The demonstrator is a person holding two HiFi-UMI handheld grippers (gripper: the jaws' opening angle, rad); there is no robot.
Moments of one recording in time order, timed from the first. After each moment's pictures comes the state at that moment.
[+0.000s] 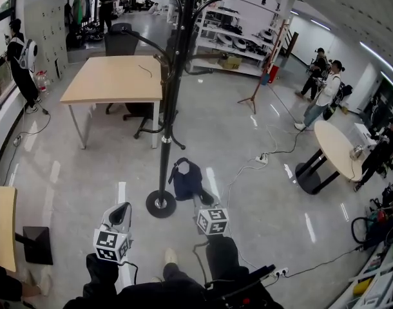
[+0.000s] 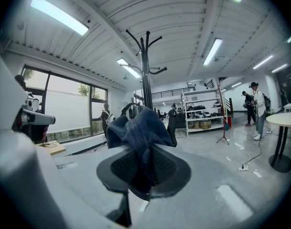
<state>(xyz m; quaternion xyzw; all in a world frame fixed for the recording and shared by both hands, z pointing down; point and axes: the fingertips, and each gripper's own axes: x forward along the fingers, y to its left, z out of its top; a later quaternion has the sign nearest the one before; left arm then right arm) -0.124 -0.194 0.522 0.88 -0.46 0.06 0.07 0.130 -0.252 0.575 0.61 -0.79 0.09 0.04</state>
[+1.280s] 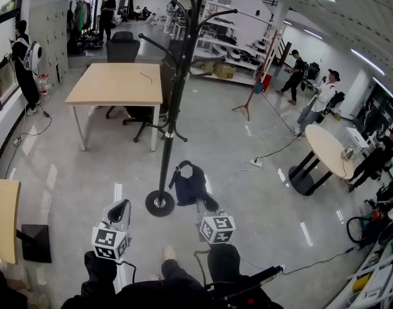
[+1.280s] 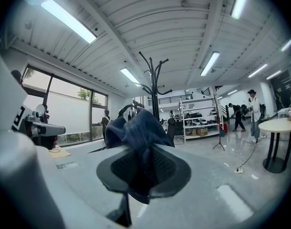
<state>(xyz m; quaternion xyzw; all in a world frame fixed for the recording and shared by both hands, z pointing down) -0.160 -0.119 0.488 0.89 -0.46 0.02 0.04 0.095 -0.135 0.507 0.63 -0.78 0.06 0.02</state>
